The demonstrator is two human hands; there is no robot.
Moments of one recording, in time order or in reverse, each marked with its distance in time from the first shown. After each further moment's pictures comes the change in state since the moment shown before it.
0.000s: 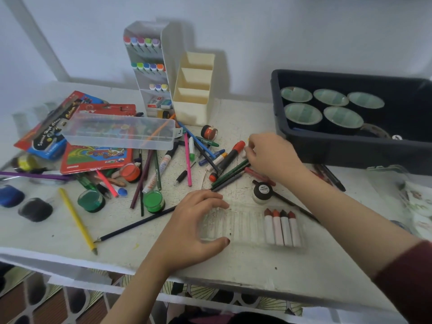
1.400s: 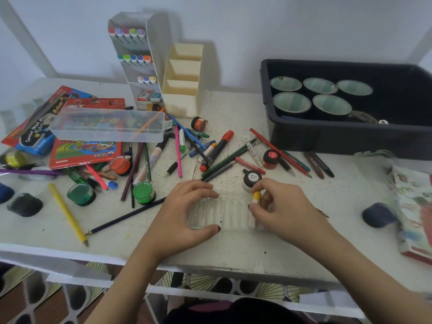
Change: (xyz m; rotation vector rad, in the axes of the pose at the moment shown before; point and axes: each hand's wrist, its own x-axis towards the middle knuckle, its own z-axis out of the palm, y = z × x) left_hand 0.001 -0.004 0.002 -0.003 0.026 0.011; right_hand -0.129 0.001 -0.005 0.450 -0.122 0.103
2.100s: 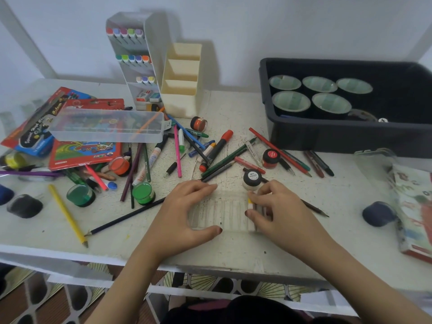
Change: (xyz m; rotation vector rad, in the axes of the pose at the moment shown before) left_hand -0.001 -0.001 0.001 0.031 -0.019 -0.009; right_hand -0.006 0.007 0.012 -0.116 0.002 -0.114
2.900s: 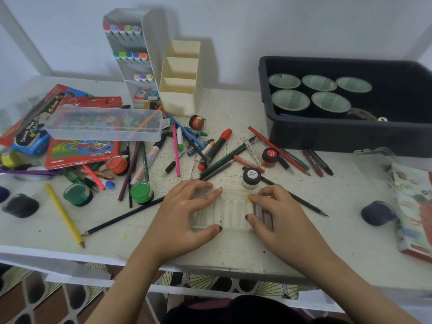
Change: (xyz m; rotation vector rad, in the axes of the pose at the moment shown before) left_hand -0.001 -0.001 0.005 0.136 -0.005 0.030; right_hand -0.015 -0.001 0.007 0.081 0.074 0.003
